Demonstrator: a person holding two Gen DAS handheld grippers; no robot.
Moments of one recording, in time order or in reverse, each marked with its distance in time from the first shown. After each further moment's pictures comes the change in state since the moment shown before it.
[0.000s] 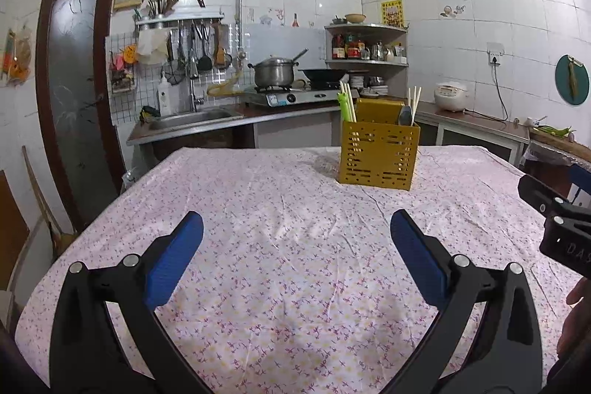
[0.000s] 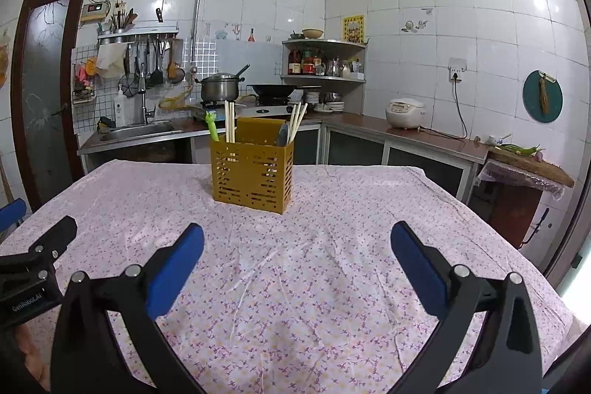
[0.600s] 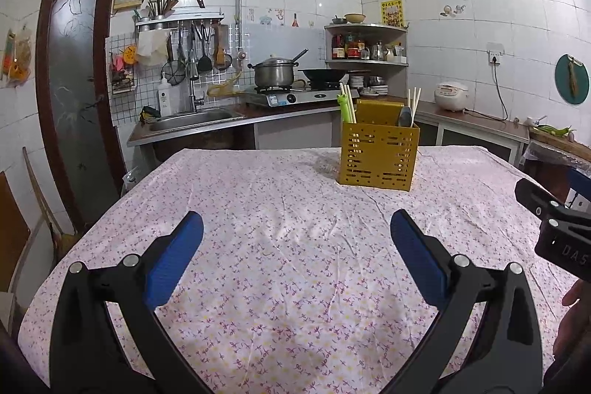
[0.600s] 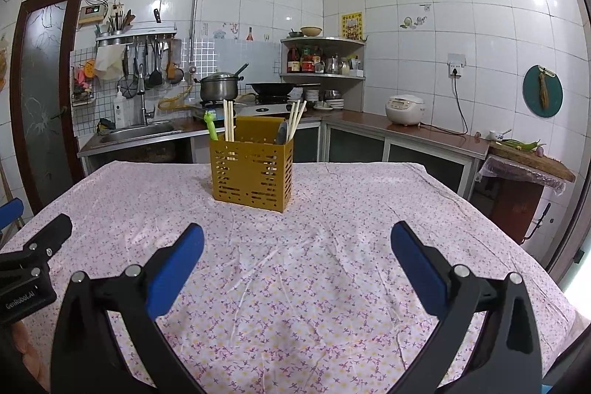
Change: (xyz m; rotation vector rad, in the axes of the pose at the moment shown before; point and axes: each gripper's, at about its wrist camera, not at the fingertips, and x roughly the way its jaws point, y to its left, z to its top) left arm -0.001 0.001 0.003 0.003 0.008 -0.005; right arm 0.003 -0.001 -0.001 0.012 0.008 0.002
